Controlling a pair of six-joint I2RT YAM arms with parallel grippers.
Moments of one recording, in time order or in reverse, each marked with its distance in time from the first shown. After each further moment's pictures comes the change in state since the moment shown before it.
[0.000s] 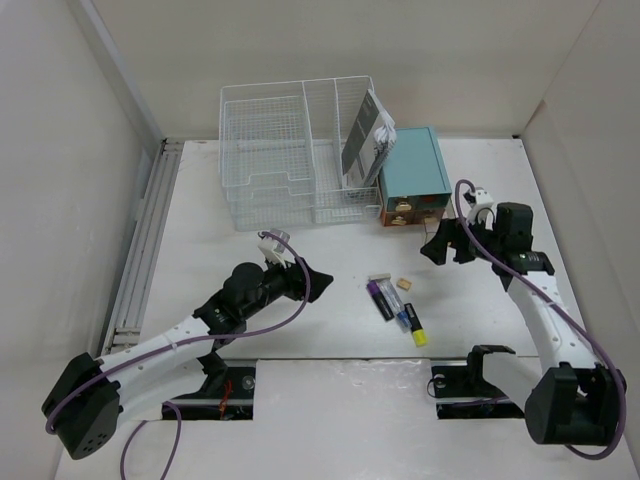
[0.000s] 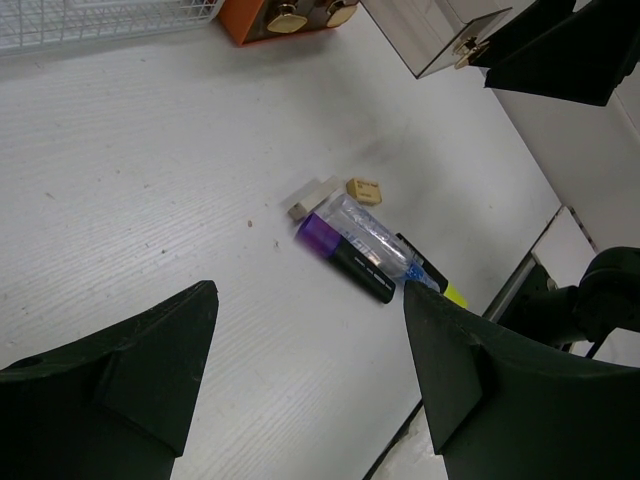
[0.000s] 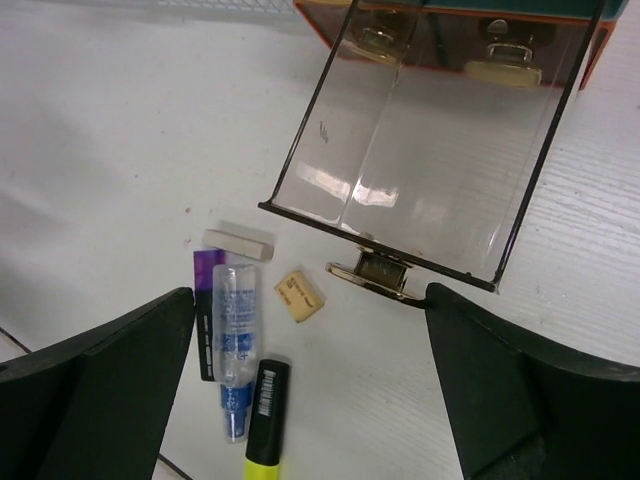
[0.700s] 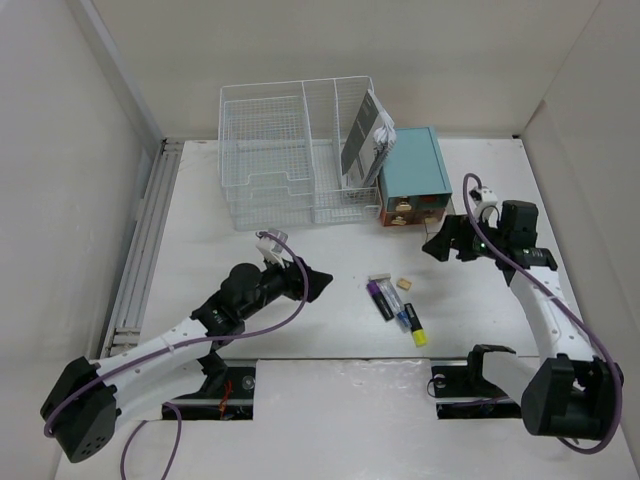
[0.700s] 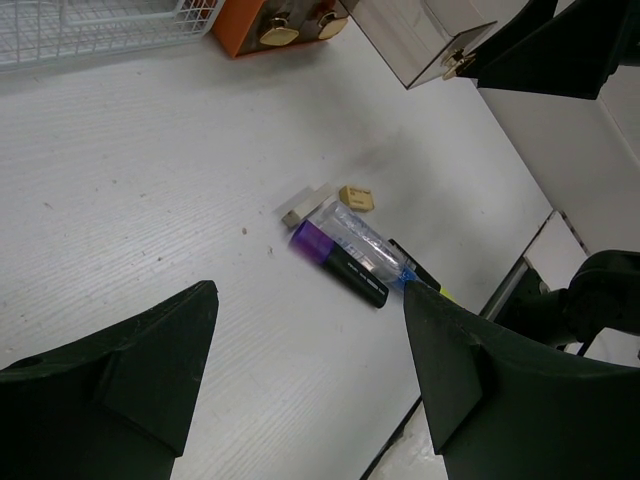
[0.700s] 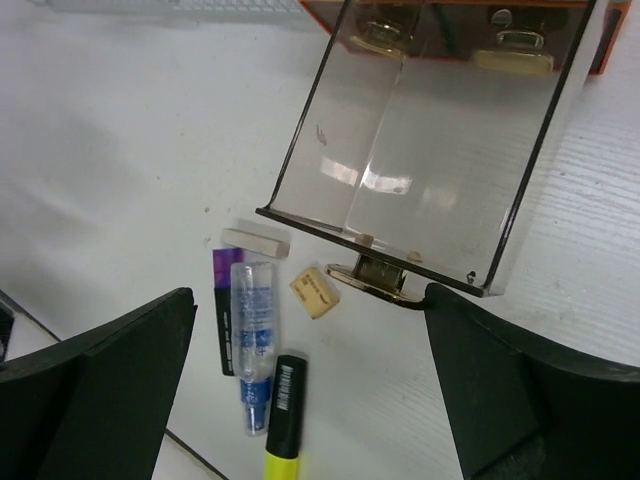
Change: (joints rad) left arm 0.000 -0.023 0.000 -0.004 0.002 0.001; right arm -0.037 0.033 0.025 -0.036 -0.063 0.003
